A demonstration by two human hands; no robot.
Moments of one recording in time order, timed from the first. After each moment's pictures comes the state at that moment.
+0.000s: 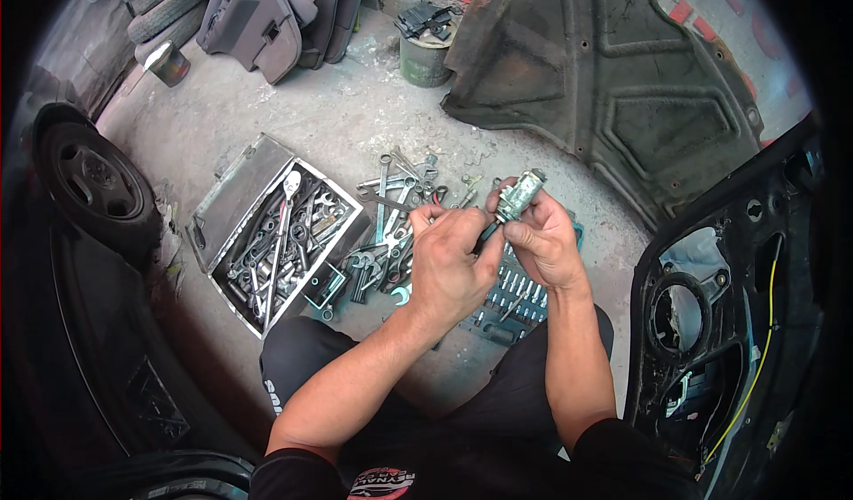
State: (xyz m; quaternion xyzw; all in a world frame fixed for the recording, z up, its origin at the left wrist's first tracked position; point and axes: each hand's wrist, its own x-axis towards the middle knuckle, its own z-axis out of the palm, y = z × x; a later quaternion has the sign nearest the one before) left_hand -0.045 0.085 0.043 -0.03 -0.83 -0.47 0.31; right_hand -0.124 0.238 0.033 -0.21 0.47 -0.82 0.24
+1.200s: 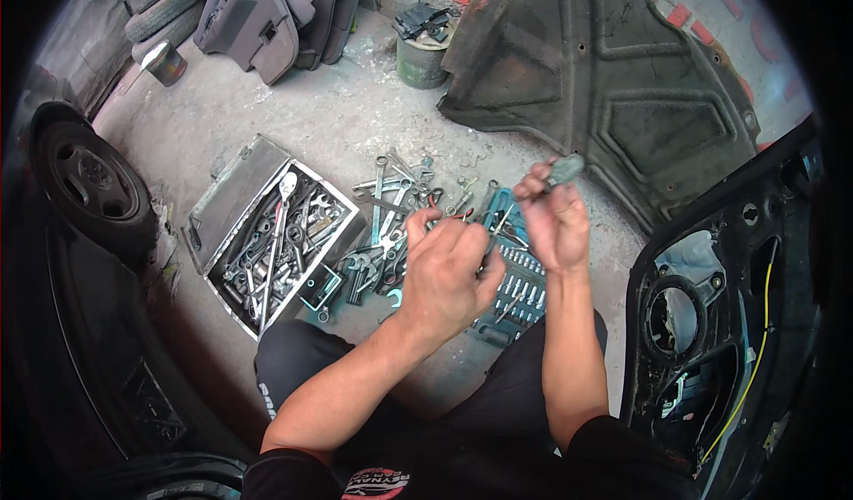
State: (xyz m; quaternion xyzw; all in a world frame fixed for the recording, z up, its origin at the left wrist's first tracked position) left_hand -0.037 0.079 0.054 -0.09 -0.84 -0.39 0.35; right_hand -0.165 0.253 0.012 -0.21 0.27 -0.92 0.17
